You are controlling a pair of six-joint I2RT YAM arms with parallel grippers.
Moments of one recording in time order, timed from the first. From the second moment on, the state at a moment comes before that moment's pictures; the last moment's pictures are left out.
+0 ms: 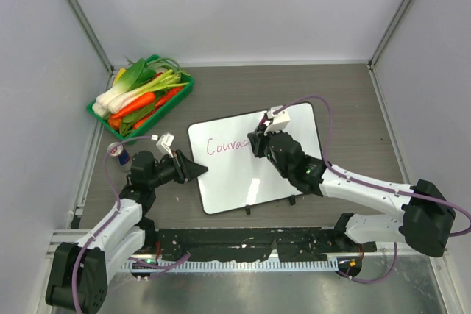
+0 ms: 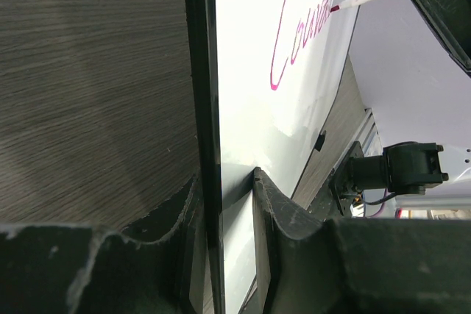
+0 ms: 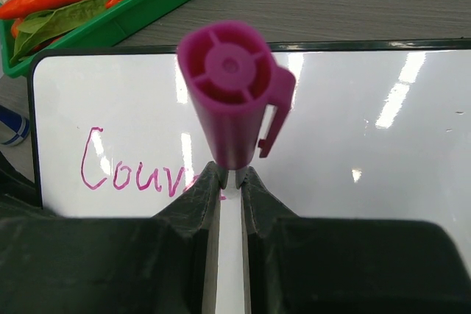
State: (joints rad) left arm -0.21 0.84 0.18 0.32 0.68 -0.68; right arm 0.94 1.20 0.72 0.22 0.48 0.39
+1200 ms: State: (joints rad) left arm -0.21 0.84 0.18 0.32 0.68 -0.68; right arm 0.92 1.18 0.71 0.18 0.46 0.39
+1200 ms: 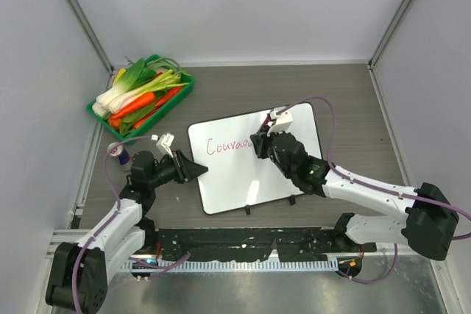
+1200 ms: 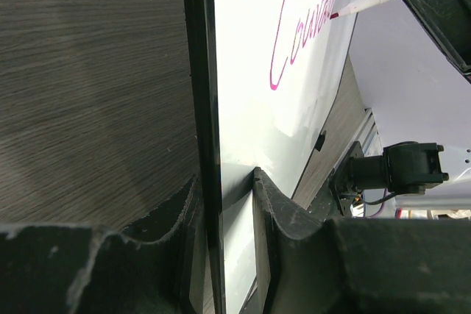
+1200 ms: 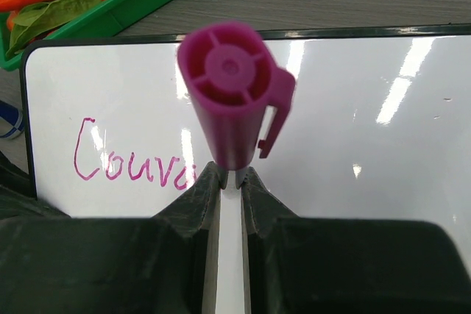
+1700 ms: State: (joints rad) left arm -0.21 0.84 0.18 0.32 0.68 -0.68; right arm 0.92 1.13 0.67 0.14 0.40 0.41
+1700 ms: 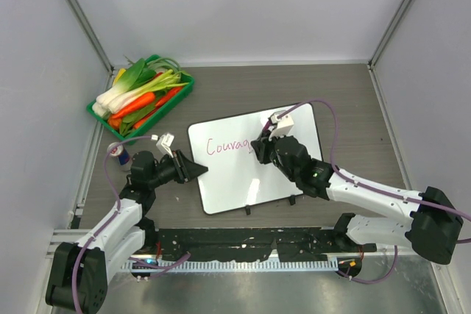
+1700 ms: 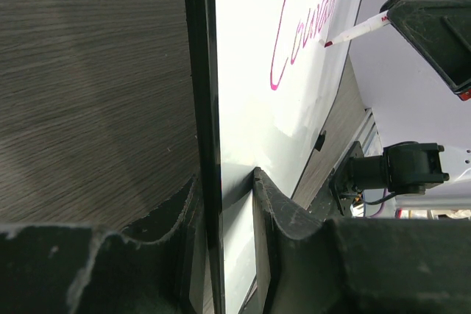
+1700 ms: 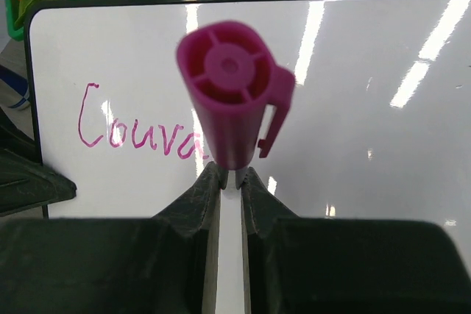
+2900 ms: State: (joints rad) left arm -0.21 0.84 0.18 0.33 0.68 -0.68; right arm 0.91 1.09 0.71 0.18 0.36 0.46
